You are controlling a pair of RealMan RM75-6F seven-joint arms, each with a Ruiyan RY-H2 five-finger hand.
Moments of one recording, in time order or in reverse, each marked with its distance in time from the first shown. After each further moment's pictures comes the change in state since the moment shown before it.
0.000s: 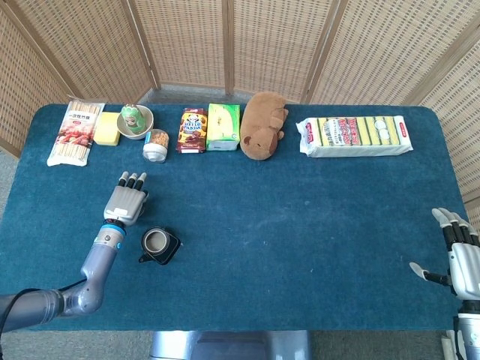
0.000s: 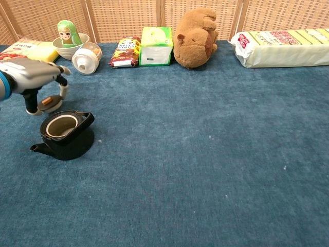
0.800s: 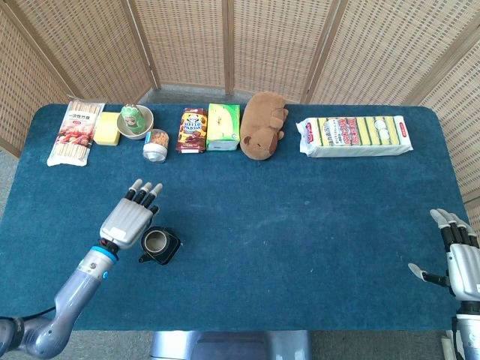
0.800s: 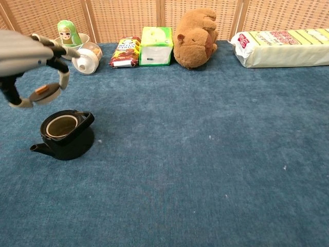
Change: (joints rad) left arm 0.069 0.240 0.112 -0.424 0.343 0.125 0.030; right arm -0.002 -0.002 -0.002 -0.004 -0.003 0.005 -0.006
